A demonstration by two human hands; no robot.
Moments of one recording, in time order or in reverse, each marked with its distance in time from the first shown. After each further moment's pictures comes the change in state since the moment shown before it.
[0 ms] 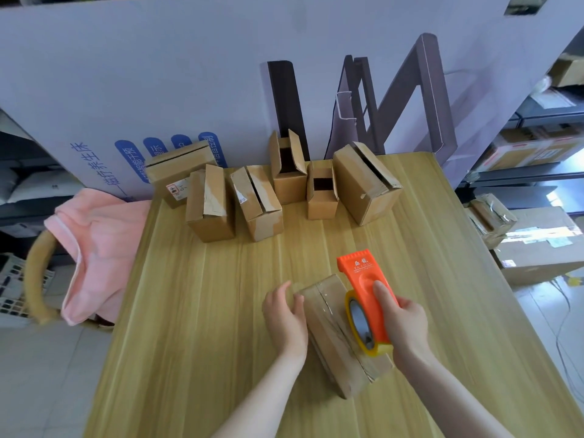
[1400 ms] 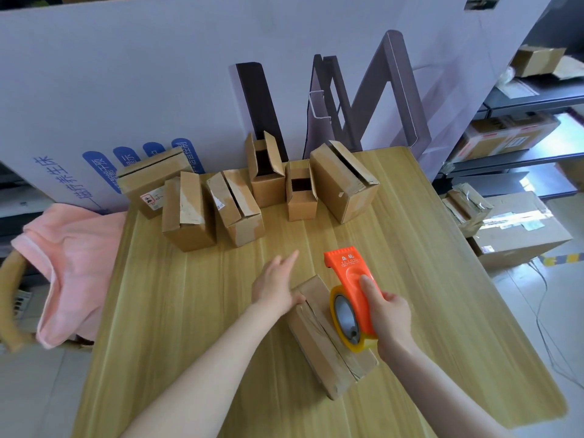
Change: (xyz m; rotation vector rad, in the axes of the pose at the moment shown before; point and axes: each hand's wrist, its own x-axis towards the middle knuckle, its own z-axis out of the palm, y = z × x) left_hand 0.068 0.042 0.004 0.632 -0.608 0.290; right_hand 0.014 0.002 -0.003 0.009 0.013 0.053
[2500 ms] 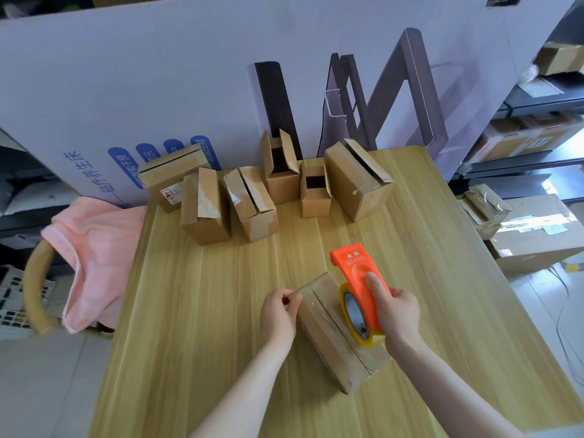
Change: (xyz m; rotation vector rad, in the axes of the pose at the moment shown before) left_hand -0.053 -0.026 0.049 -0.573 0.323 -0.255; right_hand -0.006 0.002 0.005 -0.043 0.002 -0.069
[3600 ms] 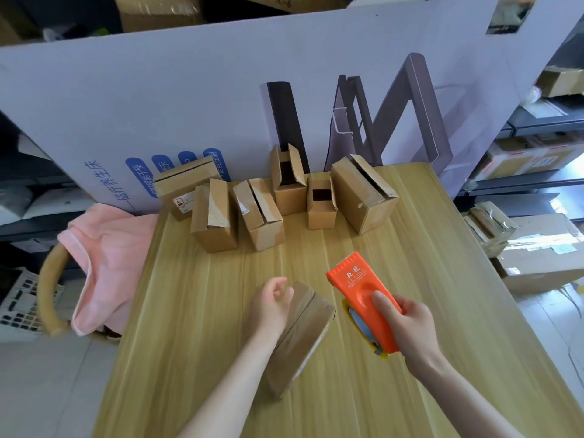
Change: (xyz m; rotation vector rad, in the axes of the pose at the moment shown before) left_hand 0.003 0.038 -0.051 -0.001 -0.041 -0.042; right_hand -0.024 -0.015 -0.030 0.080 -0.275 -0.200
